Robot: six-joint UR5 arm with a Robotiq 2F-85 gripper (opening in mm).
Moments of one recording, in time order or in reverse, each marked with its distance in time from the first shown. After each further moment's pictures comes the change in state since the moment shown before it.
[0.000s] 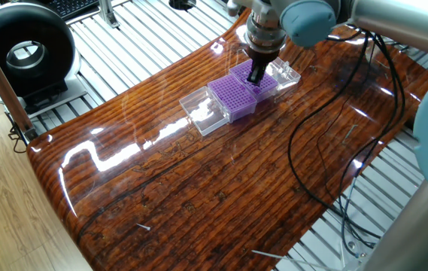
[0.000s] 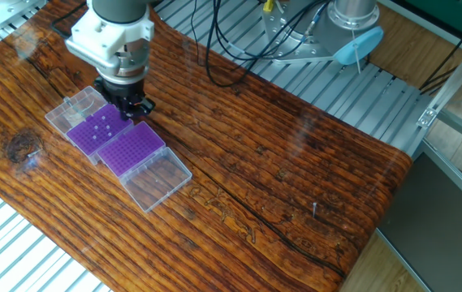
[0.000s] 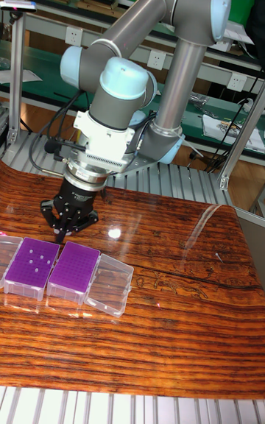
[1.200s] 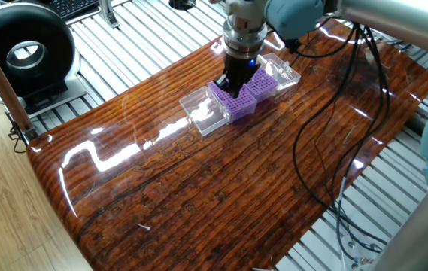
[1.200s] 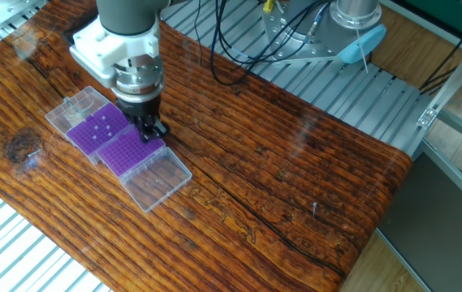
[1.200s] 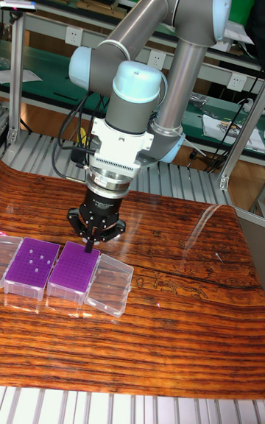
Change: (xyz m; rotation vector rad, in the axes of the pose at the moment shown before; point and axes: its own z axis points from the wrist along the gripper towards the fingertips) arm -0.030 0.070 -0.008 -0.145 -0.016 0.232
